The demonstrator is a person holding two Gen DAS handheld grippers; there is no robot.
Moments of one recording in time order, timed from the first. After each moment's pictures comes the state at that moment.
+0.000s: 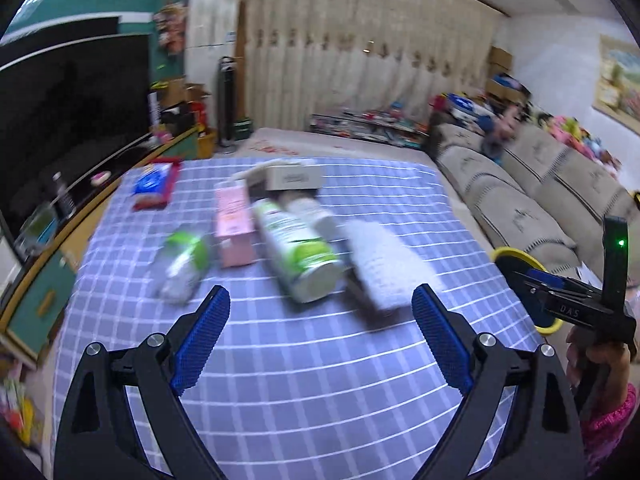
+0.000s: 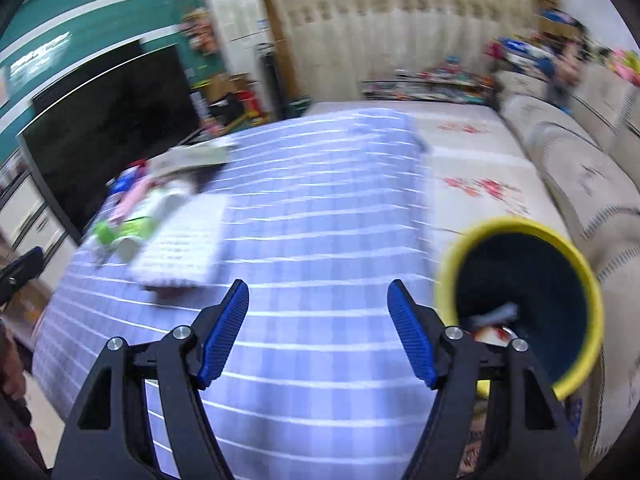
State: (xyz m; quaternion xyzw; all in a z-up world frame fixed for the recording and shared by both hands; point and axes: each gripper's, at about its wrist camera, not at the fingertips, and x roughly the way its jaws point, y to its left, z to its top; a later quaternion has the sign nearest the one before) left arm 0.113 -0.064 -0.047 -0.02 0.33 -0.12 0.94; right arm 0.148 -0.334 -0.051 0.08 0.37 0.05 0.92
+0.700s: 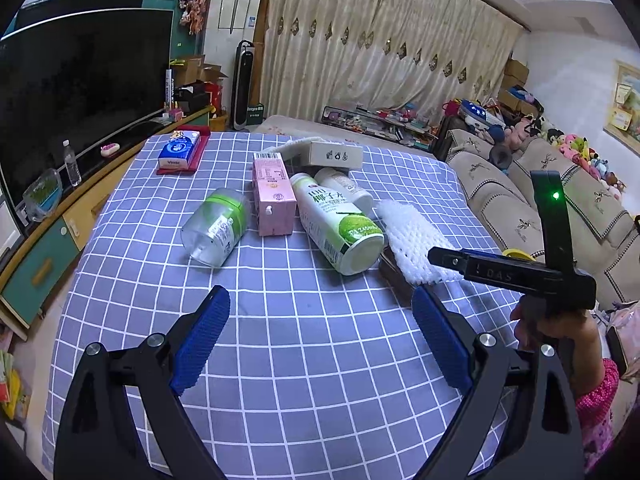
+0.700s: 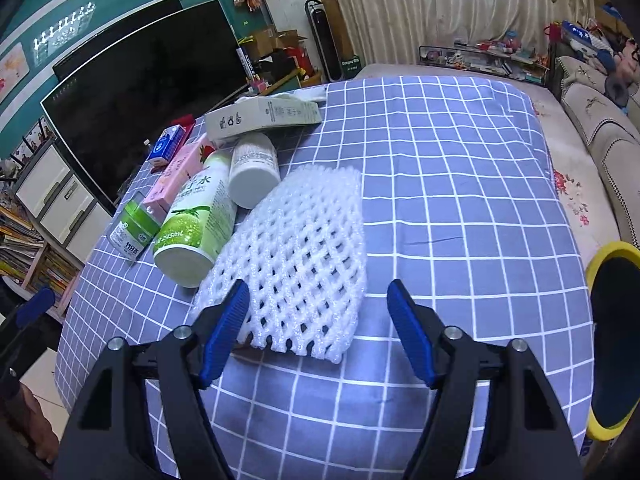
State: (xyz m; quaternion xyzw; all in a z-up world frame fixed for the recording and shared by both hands) left arm 0.108 -0.039 -0.071 -0.06 0.35 -0.11 0.93; right arm 0.230 -0.249 -0.077 0.09 0.43 0.12 0.89
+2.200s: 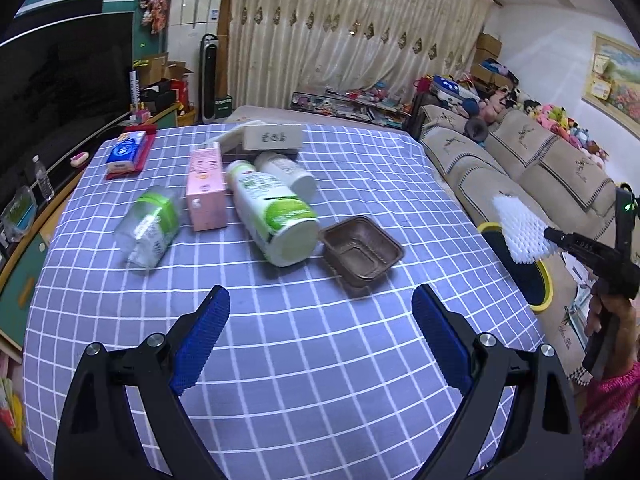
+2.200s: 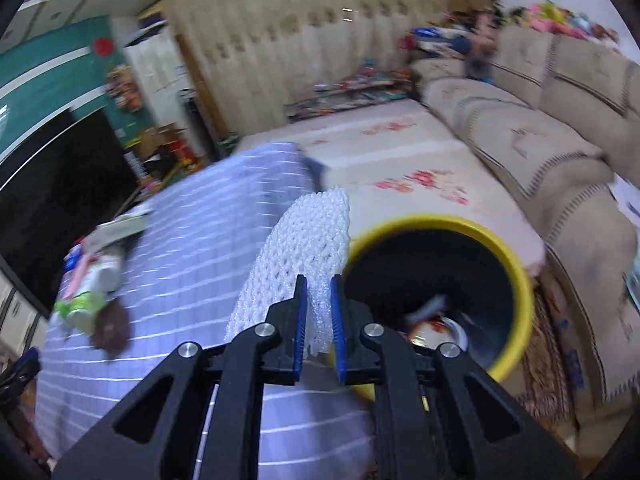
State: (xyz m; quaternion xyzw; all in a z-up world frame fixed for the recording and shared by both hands) left arm 0.118 -0.099 -0.083 -0.02 0.37 -0.17 0.92; right arm 0.117 -0.467 -0.049 0.18 0.34 -0.11 0.92
